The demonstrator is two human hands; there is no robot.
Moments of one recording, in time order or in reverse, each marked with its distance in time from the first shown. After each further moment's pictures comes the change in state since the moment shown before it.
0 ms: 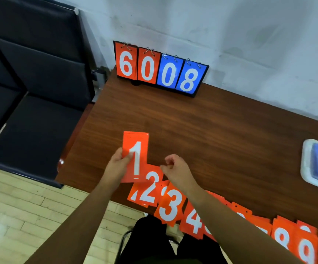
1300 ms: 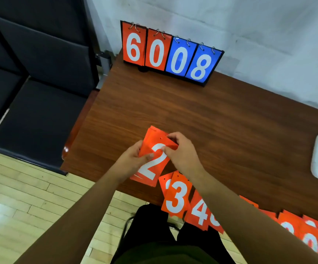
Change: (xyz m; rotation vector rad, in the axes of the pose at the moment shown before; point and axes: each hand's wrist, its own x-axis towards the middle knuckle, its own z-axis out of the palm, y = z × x) left_hand -0.009 0.013 -0.007 0.086 -0.367 0.013; right_hand 0.007 -0.039 -0.004 0.030 0.046 -0.194
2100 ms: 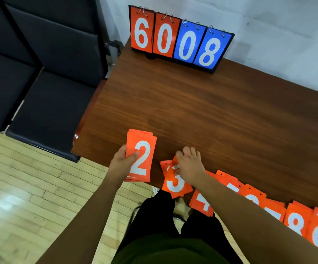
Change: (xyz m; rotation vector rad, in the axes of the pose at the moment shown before) left_hand -0.032 -0.072 -0.003 -0.083 0.375 -0.141; right_hand -0.023 0.111 0.038 -1.011 -0.190 -0.233
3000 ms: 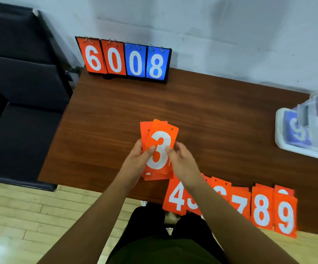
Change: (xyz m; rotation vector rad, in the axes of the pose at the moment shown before) left_hand -0.043 0.072 0.133 -0.104 -0.331 0.207; right_hand -0.093 0.033 -0.112 1.475 0.248 0.474
